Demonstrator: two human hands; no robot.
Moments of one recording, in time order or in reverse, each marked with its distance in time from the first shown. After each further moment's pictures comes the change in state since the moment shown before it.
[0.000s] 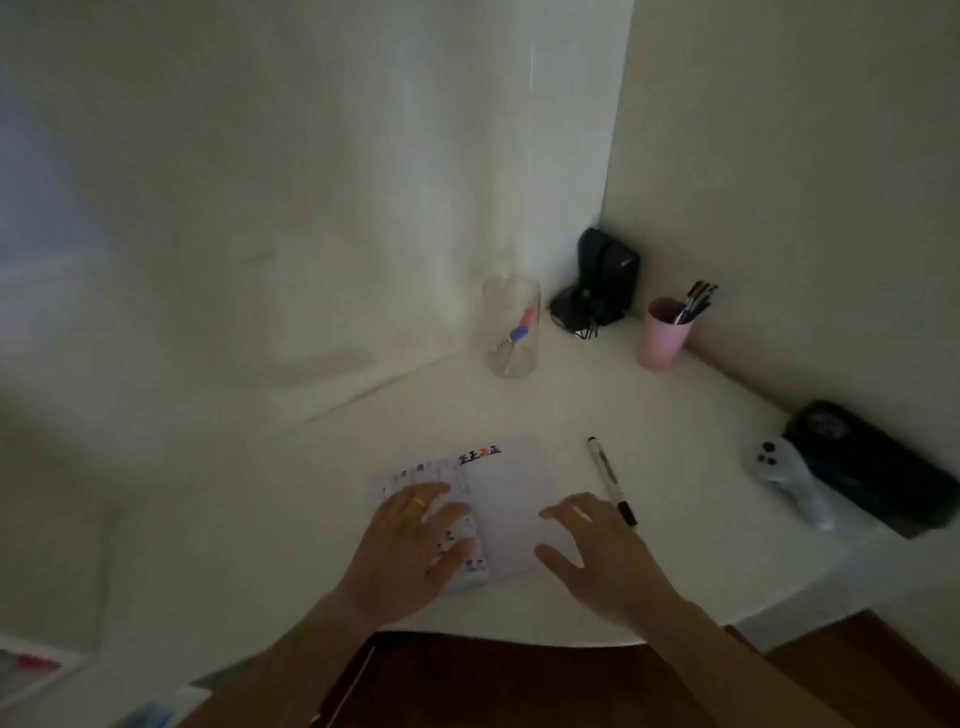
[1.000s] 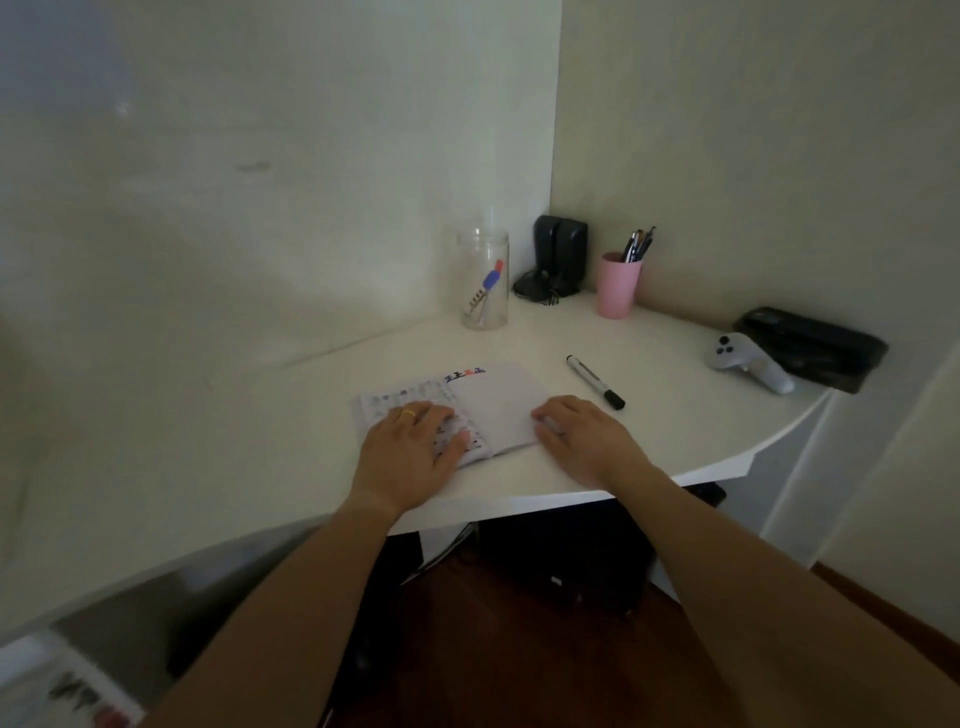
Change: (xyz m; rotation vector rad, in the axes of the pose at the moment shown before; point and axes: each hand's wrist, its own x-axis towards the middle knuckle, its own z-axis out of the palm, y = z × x) left_hand -0.033 -0.028 0.097 0.060 0.247 -0.045; right_hand -0.001 0.031 0.108 -0.136 0.350 -0.031
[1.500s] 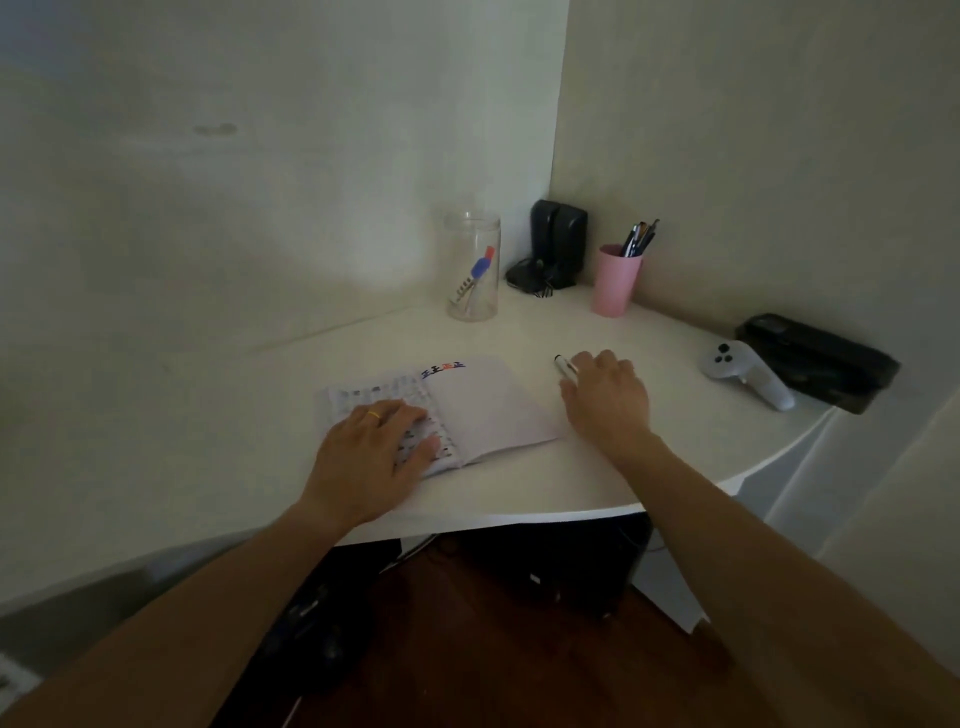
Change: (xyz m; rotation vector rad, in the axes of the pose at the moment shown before) left_hand 0.006 -0.006 0.012 -0.007 0.058 0.034; right_hand 0.054 0.040 -0.025 -0.252 0.177 0.223
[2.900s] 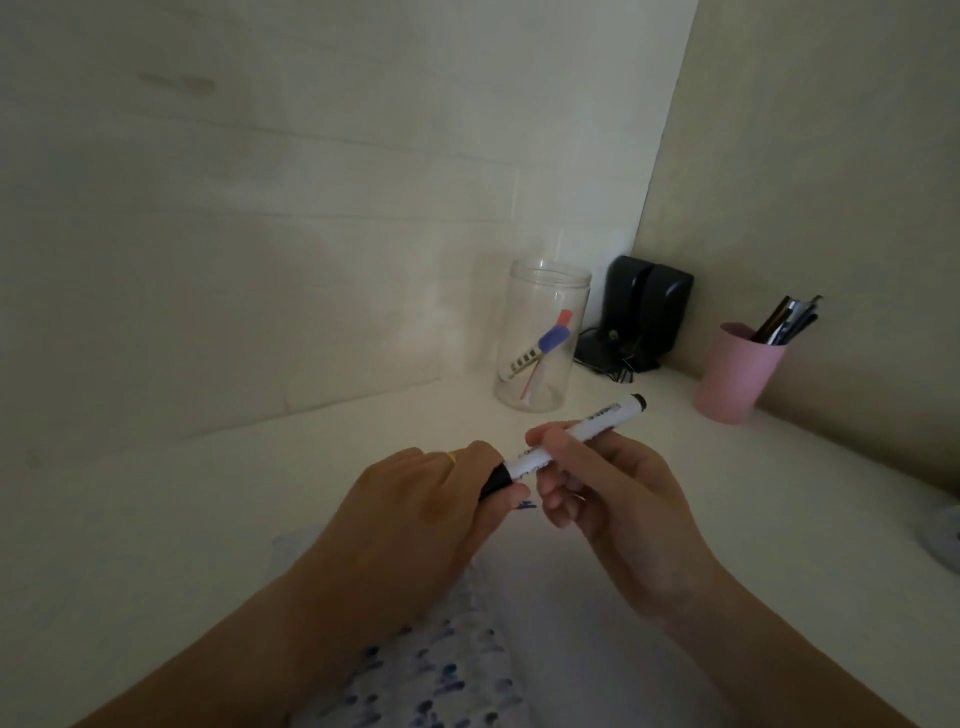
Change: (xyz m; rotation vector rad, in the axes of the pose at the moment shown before) left_hand 0.131 -0.035 0.016 0.050 0.329 0.302; right_hand 0.080 -0.106 0.036 1.690 -0.343 -0.004
